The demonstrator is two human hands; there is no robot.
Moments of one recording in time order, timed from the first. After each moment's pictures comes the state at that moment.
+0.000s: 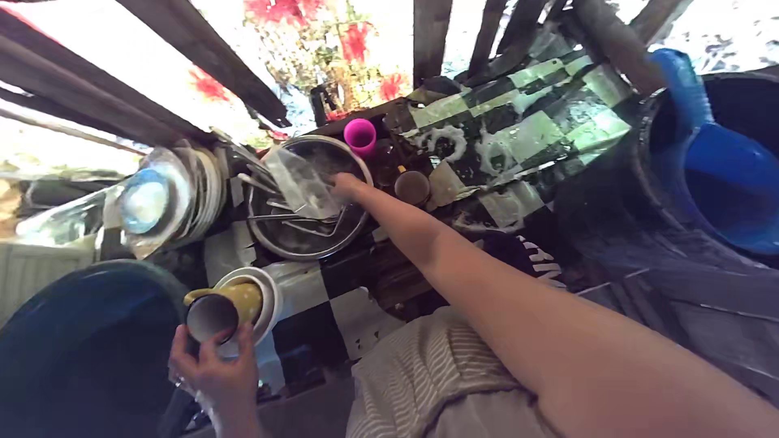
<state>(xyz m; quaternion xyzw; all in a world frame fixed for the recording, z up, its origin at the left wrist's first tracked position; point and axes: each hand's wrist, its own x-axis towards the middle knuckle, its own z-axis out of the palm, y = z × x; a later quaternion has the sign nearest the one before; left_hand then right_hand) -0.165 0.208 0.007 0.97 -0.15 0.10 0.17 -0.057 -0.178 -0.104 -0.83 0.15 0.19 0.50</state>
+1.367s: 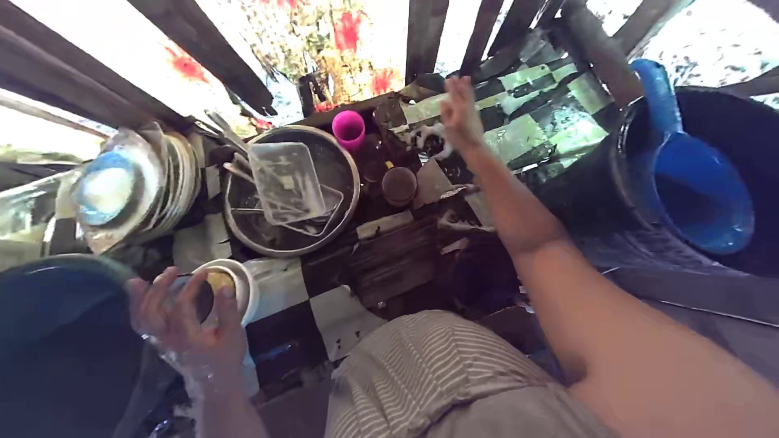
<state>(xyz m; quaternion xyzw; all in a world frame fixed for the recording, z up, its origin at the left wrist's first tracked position) -0.143 0.140 0.026 0.90 -0.30 0.14 0.28 -0.210 -0.405 -0.070 -0.92 0.27 -0.17 0.22</state>
